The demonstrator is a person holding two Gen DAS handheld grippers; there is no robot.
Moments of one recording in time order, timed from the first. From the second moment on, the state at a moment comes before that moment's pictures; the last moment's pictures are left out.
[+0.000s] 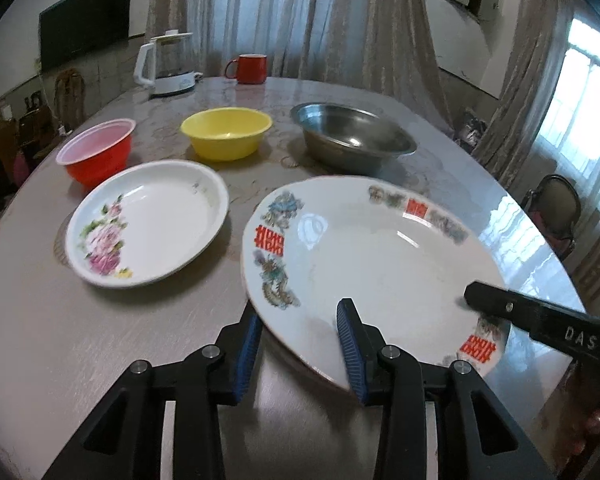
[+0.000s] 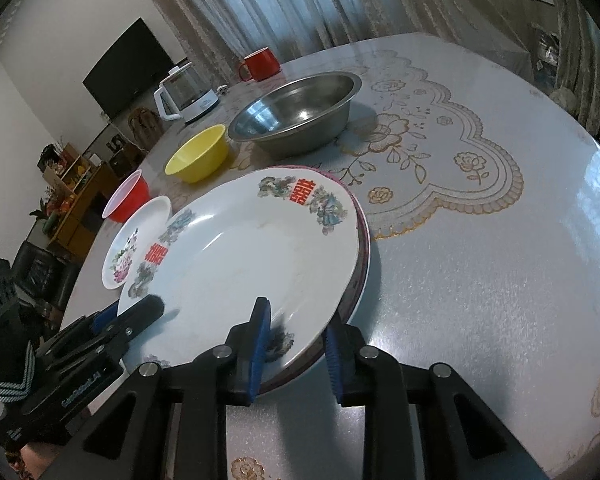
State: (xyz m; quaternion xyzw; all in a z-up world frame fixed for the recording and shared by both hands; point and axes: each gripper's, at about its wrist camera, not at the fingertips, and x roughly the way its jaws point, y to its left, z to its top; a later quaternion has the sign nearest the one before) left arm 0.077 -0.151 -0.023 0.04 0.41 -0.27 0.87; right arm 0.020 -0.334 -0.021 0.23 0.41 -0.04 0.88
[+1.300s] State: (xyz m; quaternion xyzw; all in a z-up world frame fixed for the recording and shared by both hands) left arm 0.029 -0.130 -0.021 0.08 0.33 -0.25 0.91; right arm 0.005 -0.292 -0.006 0.19 0.38 -0.06 0.90
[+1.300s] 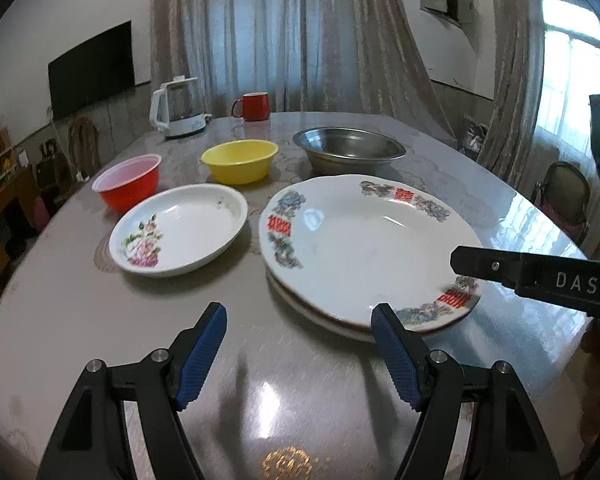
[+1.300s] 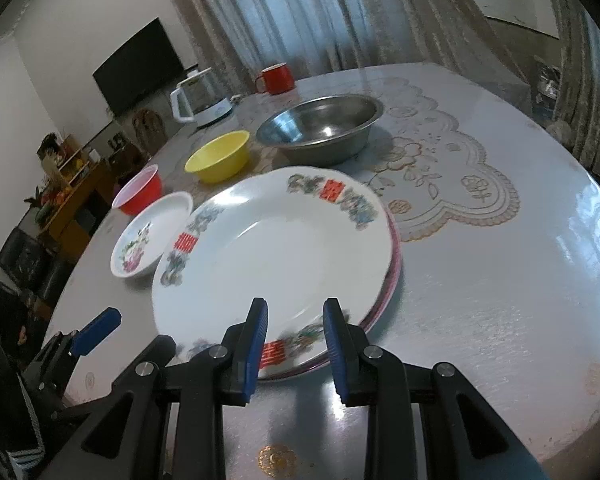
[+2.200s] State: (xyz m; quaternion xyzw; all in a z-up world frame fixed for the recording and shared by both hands) left arm 0.085 0.015 -0.035 -0.17 0.37 -0.13 0.90; right arm 0.037 -0.235 0.011 0.13 0.38 0.02 0.92
